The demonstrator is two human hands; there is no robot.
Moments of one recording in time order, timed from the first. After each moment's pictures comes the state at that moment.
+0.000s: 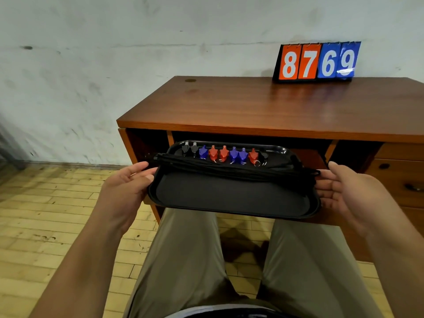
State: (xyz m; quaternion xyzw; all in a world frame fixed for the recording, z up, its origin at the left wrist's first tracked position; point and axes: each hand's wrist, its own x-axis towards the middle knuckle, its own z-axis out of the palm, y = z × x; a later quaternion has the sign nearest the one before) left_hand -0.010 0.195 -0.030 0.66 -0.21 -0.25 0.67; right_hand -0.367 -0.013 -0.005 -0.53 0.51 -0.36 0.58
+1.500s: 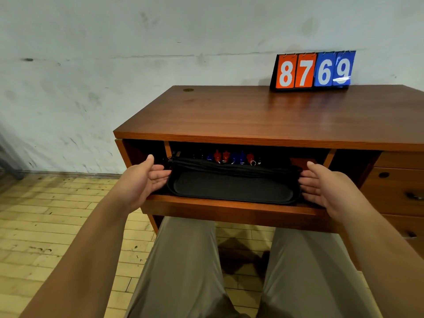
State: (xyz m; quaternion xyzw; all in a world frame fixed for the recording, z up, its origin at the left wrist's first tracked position) left_hand 0.037 0.120 -0.031 0.68 -0.24 -0.38 0.58; right_hand -0.340 -0.088 -0.039 -0.53 0.50 -0.37 0.58
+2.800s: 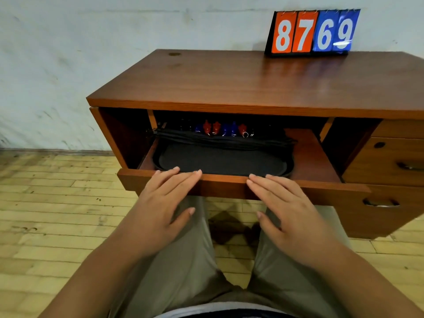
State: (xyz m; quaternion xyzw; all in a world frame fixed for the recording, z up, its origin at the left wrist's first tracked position) left_hand -0.061 0.180 -0.087 0.72 -0.67 0.00 0.16; right_hand -0.349 0.027 -0.095 -0.94 0.27 -0.18 0.07
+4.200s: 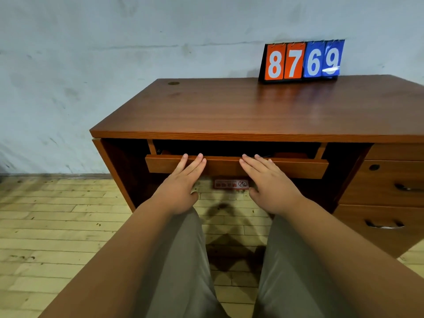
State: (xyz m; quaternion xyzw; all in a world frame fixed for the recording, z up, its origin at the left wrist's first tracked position) left_hand -0.016 0.042 -0.079 0.75 -0.65 -0.05 0.09; right_hand -0.274 -0.108 -0.091 -0.94 0.31 -0.12 0.00
